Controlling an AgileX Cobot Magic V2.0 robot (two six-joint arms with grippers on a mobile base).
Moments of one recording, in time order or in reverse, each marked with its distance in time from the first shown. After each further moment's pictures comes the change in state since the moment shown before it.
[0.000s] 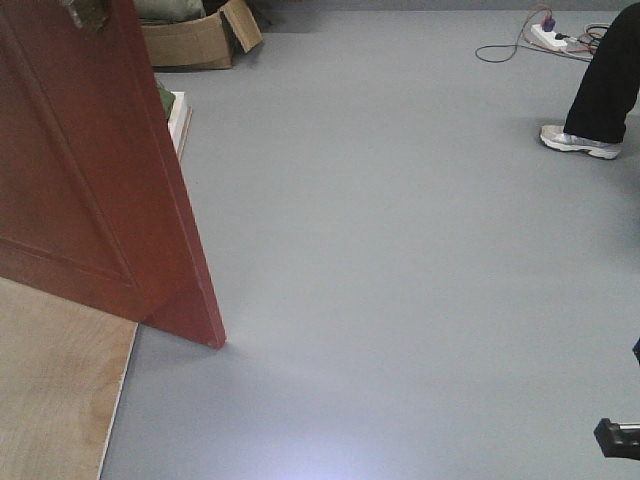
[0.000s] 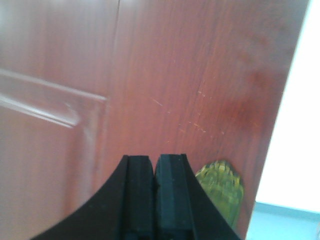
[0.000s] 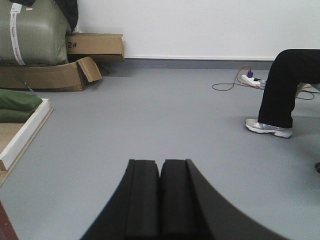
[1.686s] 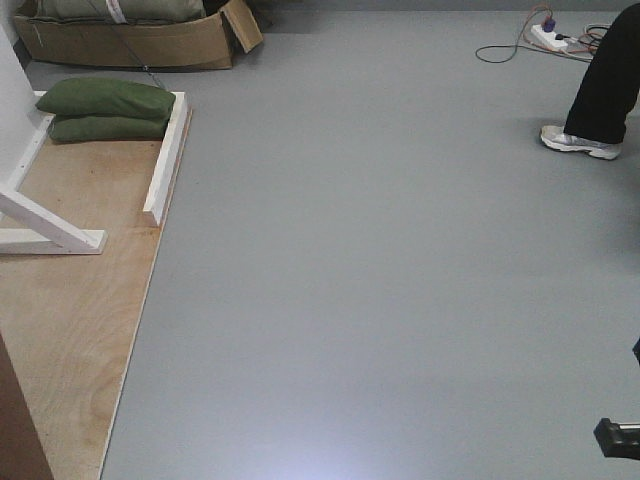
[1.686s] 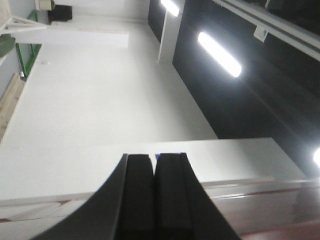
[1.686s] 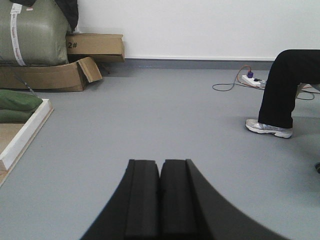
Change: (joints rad) left arm 0.410 -0.250 0.000 -1.307 -0.596 0.015; right arm 0.000 0.000 0.000 0.000 0.000 0.000
